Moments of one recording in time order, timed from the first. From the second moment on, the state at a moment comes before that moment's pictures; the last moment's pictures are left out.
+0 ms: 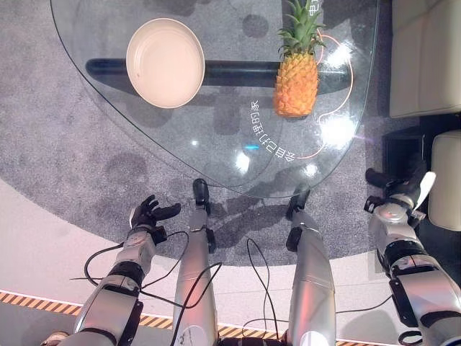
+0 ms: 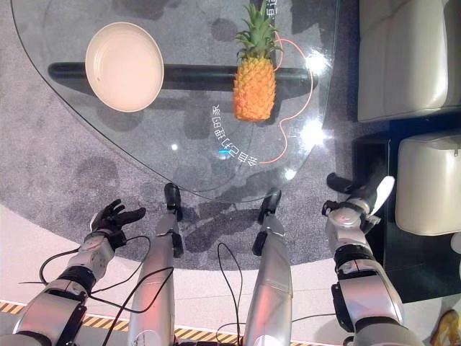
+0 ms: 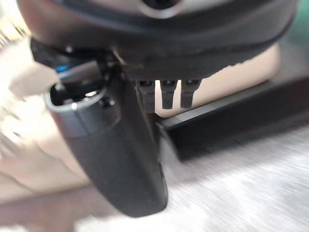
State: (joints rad) left arm -0.54 0.41 -0.22 1.08 -0.69 -0.06 0.19; right arm -0.69 -0.59 0.14 0.92 0.41 -0.21 -0.77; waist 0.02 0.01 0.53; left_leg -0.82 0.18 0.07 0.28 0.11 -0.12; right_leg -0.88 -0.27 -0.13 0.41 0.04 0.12
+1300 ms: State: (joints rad) left arm -0.51 0.36 -0.18 1.08 -0.64 -0.10 0.19; right arm -0.74 -0.58 0.40 0.13 0.14 -0.06 -0.76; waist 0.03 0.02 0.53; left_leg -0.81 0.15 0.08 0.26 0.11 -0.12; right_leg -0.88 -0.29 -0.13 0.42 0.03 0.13
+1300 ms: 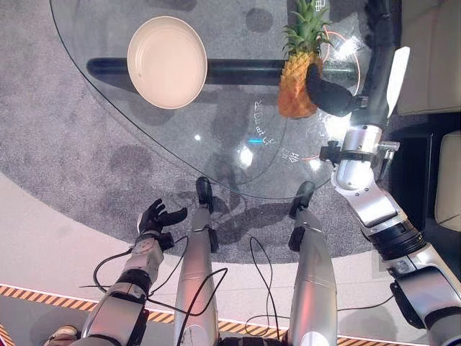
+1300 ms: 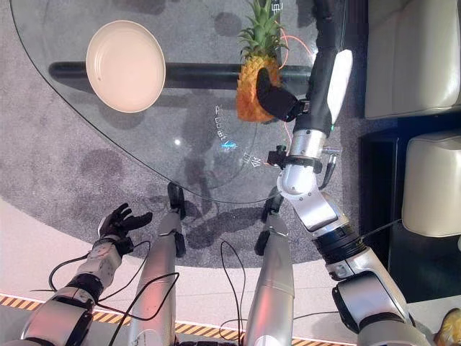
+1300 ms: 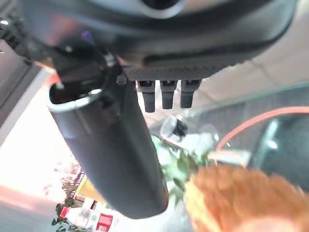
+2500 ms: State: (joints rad) left arm -0.49 0.32 -0.22 1.08 -0.64 -0.10 0.18; right arm -0.72 -0.49 0.45 0.22 0.47 -0.01 -0.75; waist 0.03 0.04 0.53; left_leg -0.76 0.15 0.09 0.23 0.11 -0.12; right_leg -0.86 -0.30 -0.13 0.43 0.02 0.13
